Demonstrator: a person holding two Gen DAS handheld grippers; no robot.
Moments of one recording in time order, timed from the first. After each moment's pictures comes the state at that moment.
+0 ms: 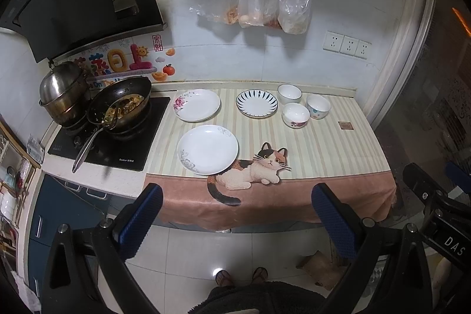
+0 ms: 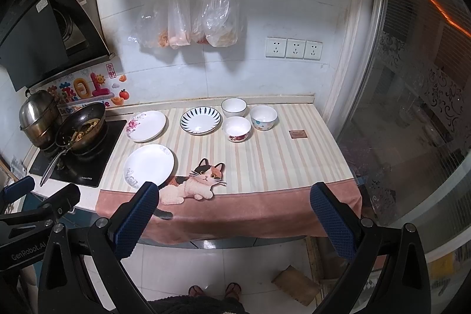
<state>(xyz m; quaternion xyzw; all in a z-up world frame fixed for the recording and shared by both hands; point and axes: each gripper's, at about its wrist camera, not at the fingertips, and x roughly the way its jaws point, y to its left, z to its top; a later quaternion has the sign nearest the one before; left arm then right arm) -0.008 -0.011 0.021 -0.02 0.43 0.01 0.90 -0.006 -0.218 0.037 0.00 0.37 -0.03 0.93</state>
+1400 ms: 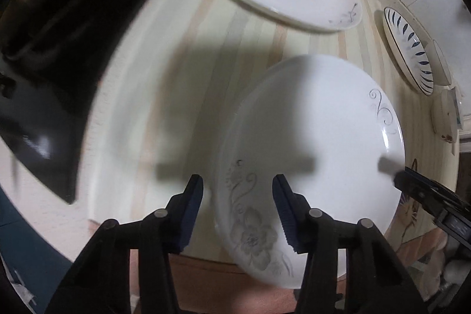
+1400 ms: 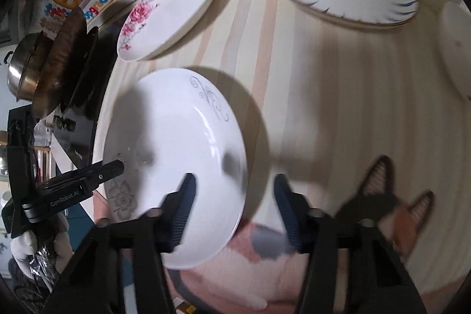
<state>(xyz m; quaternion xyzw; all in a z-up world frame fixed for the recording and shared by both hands) 0.320 0.196 -0.374 -0.15 0.66 0.05 0.73 0.435 -0.057 -0.411 0.07 0.66 0.20 0.72</state>
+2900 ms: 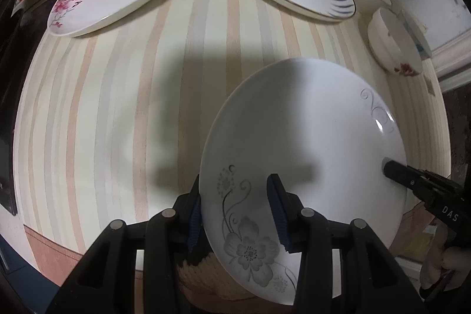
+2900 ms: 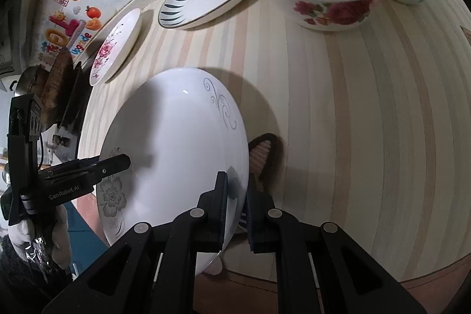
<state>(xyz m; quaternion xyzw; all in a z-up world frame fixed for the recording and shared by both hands) 0.335 0.024 -0.373 -0.06 0.65 -0.06 0.76 0.370 -0.248 -0.398 0.12 0.61 0.16 0.76</state>
